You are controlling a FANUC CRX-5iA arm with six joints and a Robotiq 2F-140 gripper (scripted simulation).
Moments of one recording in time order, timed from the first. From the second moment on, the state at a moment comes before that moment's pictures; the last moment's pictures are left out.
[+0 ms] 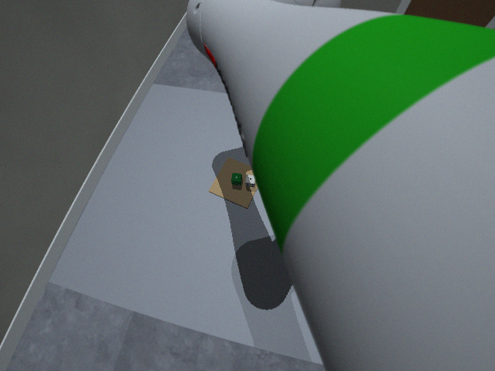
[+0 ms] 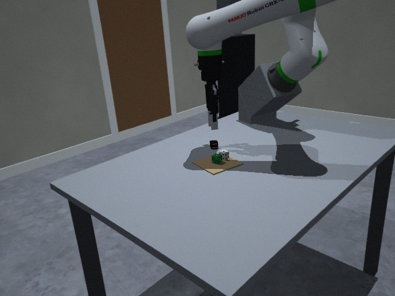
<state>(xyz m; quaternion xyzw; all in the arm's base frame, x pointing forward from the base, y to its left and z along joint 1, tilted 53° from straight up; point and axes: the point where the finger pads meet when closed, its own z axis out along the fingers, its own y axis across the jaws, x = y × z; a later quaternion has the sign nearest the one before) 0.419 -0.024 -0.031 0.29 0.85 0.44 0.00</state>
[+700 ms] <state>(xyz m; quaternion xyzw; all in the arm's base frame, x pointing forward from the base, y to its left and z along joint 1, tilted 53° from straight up) 0.419 -0.024 -0.031 0.29 0.85 0.44 0.00</state>
